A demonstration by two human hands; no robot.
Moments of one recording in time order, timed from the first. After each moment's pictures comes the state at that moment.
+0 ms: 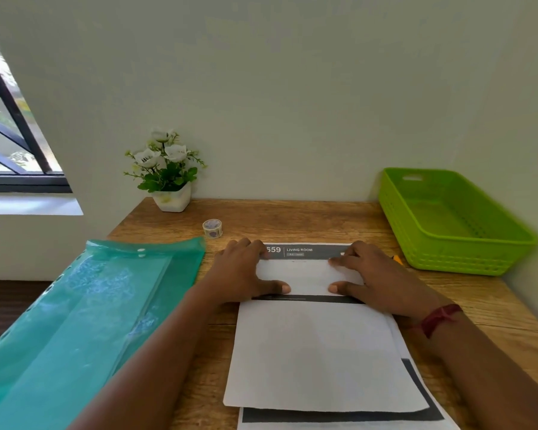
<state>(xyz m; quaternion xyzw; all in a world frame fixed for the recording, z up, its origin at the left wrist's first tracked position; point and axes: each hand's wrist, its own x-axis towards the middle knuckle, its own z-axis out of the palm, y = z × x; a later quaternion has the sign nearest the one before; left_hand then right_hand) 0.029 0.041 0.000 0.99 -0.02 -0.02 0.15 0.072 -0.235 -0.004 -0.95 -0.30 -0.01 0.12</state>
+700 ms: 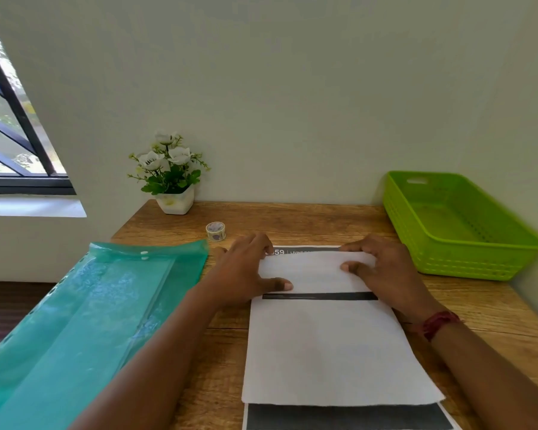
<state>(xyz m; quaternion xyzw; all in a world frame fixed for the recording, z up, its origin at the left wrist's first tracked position) 0.030 0.043 0.002 0.98 -0.05 0.05 0.18 0.075 -0.222 -0.004 -0.88 -0.23 -0.16 0.39</state>
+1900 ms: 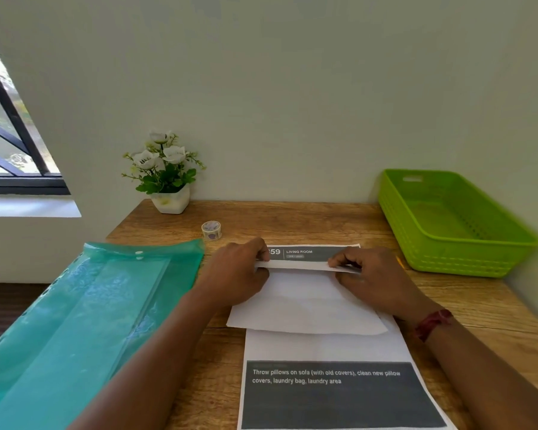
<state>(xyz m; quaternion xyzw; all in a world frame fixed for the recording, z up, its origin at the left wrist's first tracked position) 0.019 0.040 0.008 0.98 -0.05 0.09 0.16 0.076 -0.226 -0.016 -0.88 -0.31 -0.14 0.32</state>
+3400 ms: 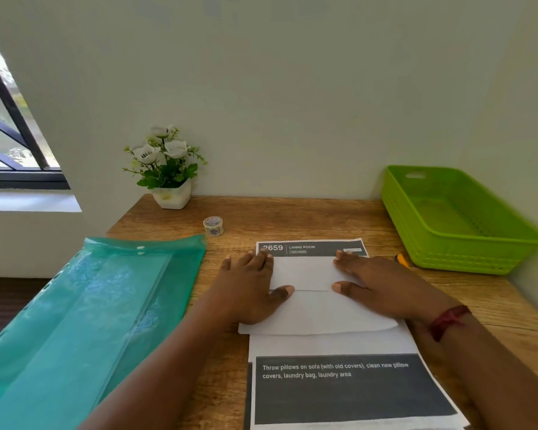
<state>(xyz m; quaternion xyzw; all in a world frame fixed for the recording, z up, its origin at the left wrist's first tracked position) 0.007 0.023 -0.002 0.99 -0.06 -0.10 0.00 0.066 -0.229 0.001 -0.95 -0.30 0.06 0.03</state>
